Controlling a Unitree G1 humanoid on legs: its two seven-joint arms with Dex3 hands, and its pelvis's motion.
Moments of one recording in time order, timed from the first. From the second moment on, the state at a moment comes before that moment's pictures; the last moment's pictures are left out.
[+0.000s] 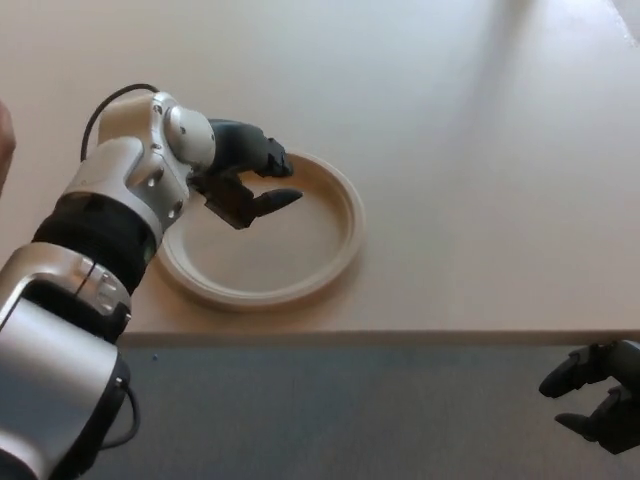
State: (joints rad) left_arm -1.11 0.34 -0.42 0.97 0.58 0.12 -0.70; right_arm -0.53 -0.49 0.23 1.15 -0.36 -0.21 0.24
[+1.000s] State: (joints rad) left_arm -0.57 0.29 -0.06 -0.11 0.42 0.05 -0.56; right_arm -0.52 -0.48 0.23 1.15 -0.35 -0.21 0.24
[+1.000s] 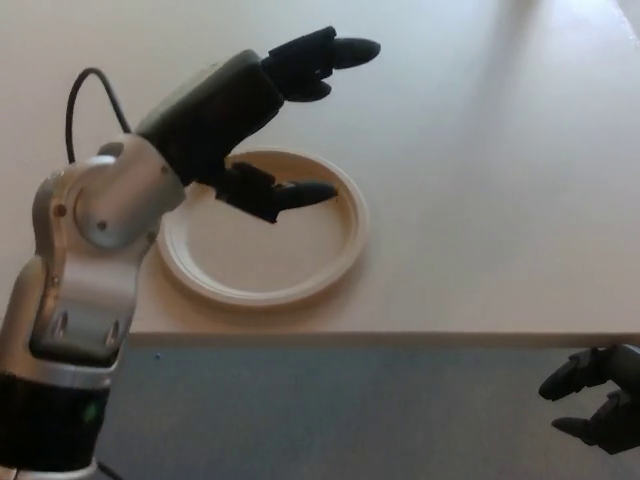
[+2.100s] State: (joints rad) left_arm 0.37 0.32 0.19 -0.19 0.09 -0.16 -0.56; right_arm -0.26 -0.48 0.21 1.14 -0.35 -0.26 0.18
